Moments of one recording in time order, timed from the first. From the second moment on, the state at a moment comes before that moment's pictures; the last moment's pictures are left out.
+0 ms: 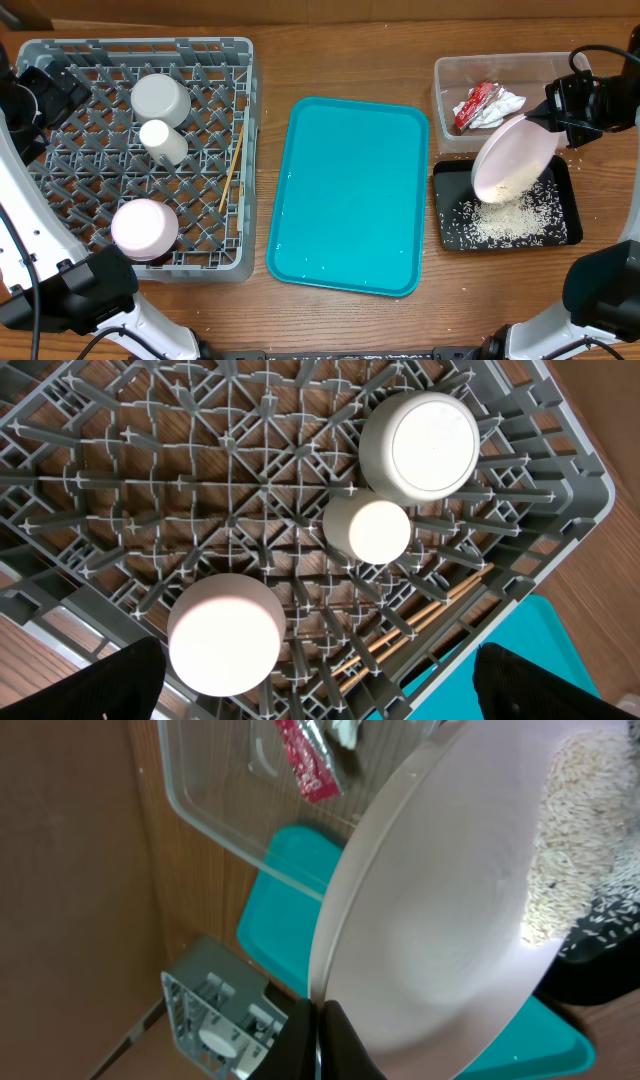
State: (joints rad) left arm 0.49 1.93 2.40 -1.69 0.12 -0.39; right arm -0.34 1.81 1.86 -1.38 -0.52 0.90
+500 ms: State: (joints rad) left arm 0.49 1.93 2.40 -1.69 0.12 -0.39; right arm -0.35 1.81 1.86 -1.40 -0.56 0.87
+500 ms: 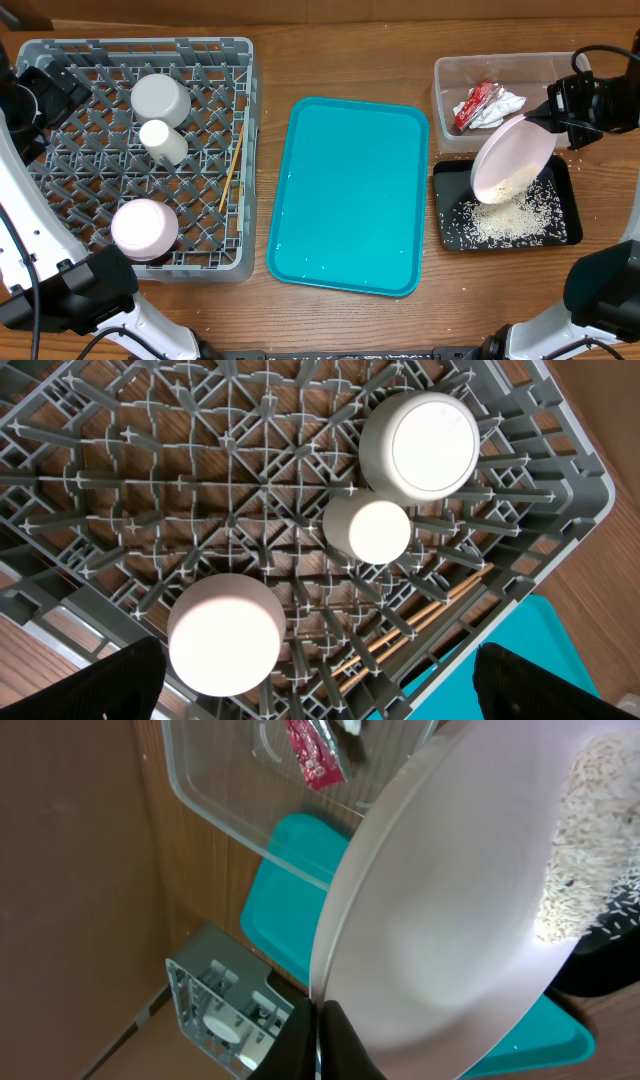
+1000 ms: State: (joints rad) left arm 0.49 1.93 2.40 -1.69 0.12 -0.39; right arm -0.35 1.81 1.86 -1.36 -0.59 0.82
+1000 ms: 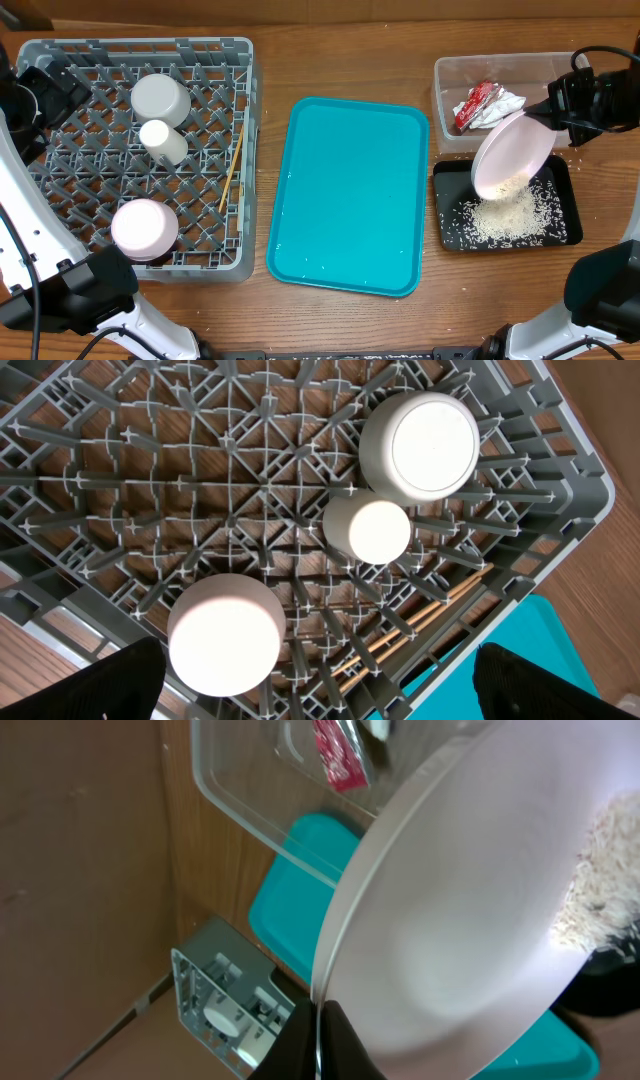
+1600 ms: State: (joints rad) left arm 0.49 1.93 2.40 -1.69 0.12 -0.39; right arm -0.36 1.81 1.86 -1.35 -0.54 0.77
